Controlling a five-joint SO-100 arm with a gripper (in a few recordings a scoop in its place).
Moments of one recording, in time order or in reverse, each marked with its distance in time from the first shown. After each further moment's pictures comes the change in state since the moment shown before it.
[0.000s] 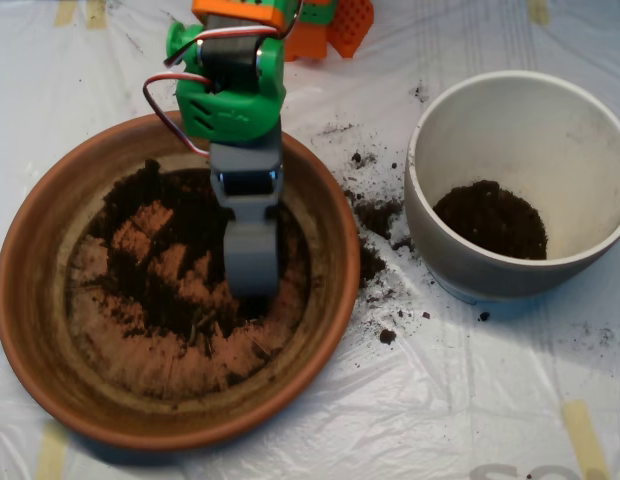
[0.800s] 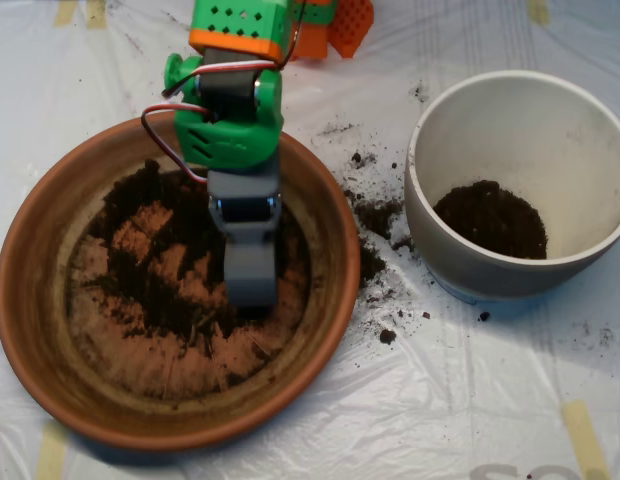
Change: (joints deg) arm -1.1 -5.4 -3.7 -5.4 0.4
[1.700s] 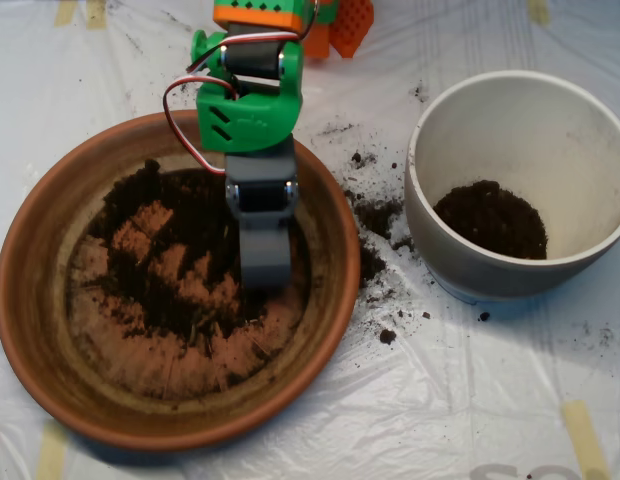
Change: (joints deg) arm -1.9 8.3 12.5 -13.1 -0.6
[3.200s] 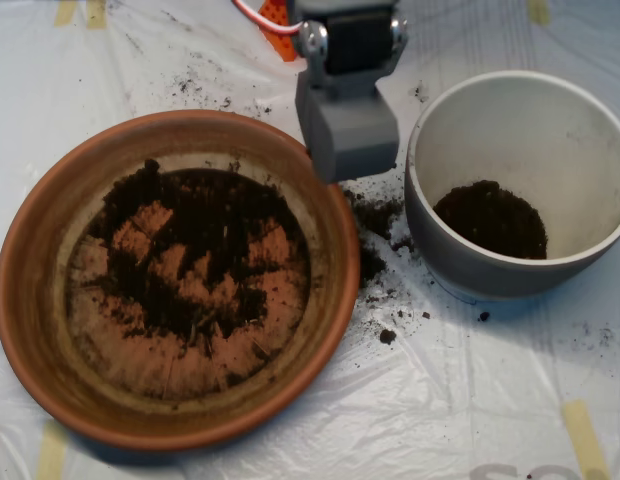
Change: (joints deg) arm -17.7 14.6 -39.8 37.2 6.1
